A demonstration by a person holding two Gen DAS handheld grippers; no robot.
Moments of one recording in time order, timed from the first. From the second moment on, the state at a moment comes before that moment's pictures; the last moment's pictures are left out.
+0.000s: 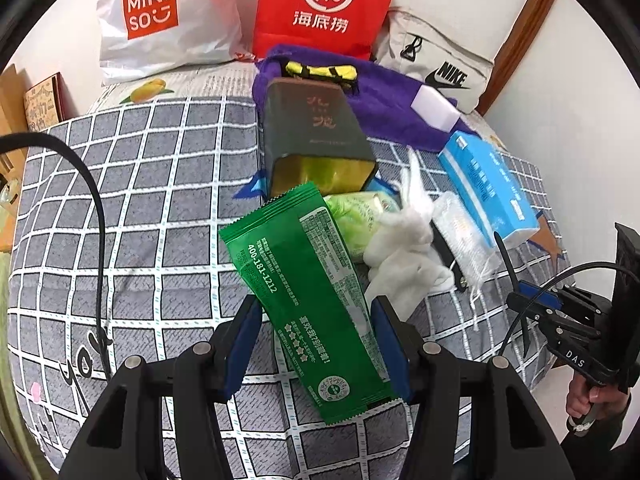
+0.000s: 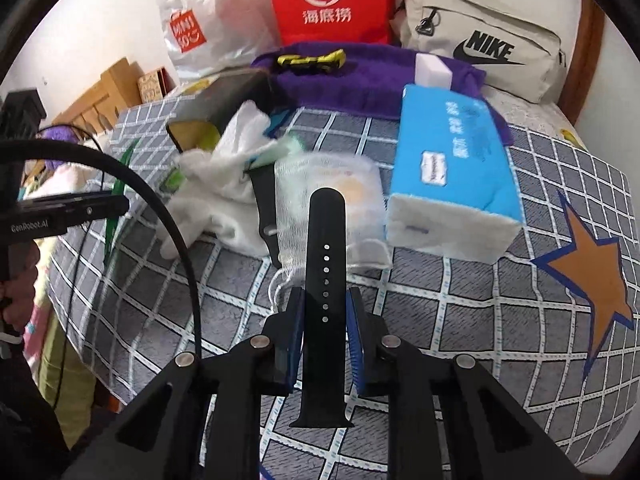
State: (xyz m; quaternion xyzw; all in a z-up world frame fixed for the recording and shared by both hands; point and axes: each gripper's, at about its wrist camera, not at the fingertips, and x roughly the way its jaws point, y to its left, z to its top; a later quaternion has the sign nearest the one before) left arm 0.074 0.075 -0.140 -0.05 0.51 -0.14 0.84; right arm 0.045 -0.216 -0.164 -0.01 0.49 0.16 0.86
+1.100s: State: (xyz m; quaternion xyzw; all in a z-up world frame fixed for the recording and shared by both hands) left arm 0.201 0.054 -0.058 -0.02 0.47 -0.15 0.87; right arm 0.180 -0.240 -0.082 0.02 0.42 0.14 0.89
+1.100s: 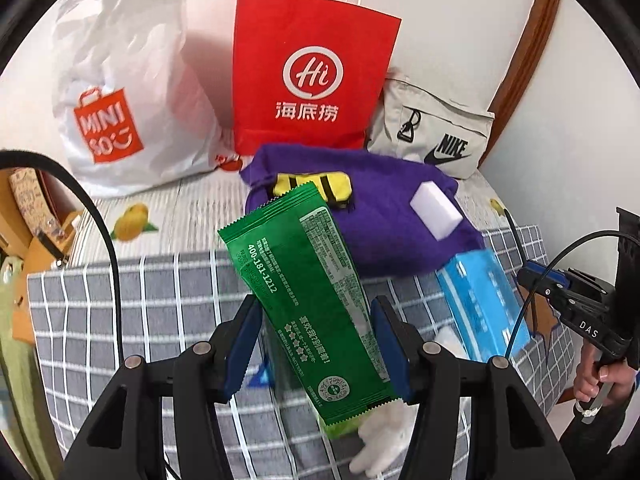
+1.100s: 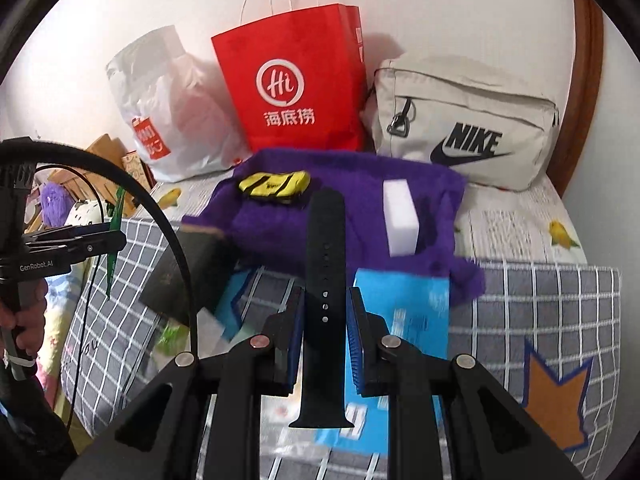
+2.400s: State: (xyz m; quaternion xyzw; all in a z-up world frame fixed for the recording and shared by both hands) left arm 0.358 0.025 -0.099 0.02 0.49 -0.18 0.85; right arm 0.363 -0.210 -0.149 -0.01 0.52 0.12 0.85
